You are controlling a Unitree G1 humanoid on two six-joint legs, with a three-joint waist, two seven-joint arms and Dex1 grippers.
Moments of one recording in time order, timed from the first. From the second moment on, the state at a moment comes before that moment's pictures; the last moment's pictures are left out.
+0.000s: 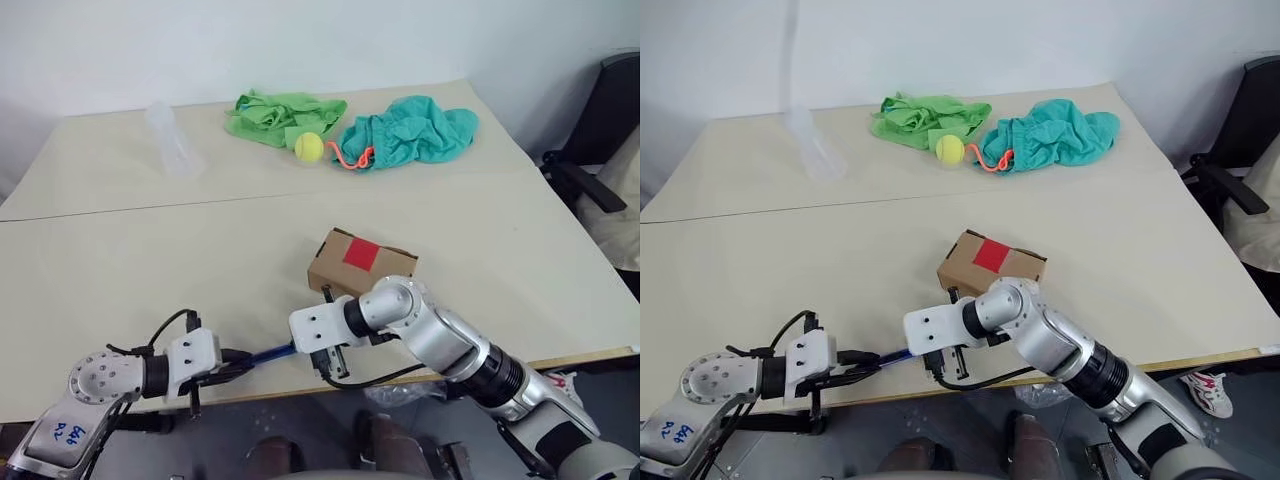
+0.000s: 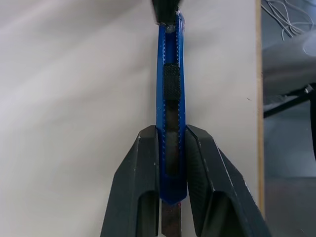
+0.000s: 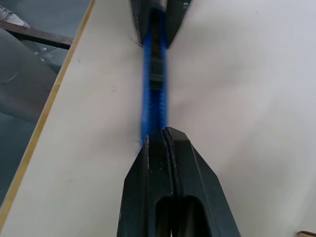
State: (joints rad) left arm 0.18 0.84 -0.01 -0.26 -0.26 0.07 -0.92; right arm -0.66 -0.42 0.70 -0.27 -0.18 0.48 1.15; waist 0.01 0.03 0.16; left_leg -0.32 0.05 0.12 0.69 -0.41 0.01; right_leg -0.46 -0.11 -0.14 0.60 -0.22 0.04
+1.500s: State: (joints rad) left arm 0.01 0.71 0.03 -0.06 -0.21 -0.12 -0.84; right arm -0.86 -0.44 0.10 -0.32 0.27 1.18 1.09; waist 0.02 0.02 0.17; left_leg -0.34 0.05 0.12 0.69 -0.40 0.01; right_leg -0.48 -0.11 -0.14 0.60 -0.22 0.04
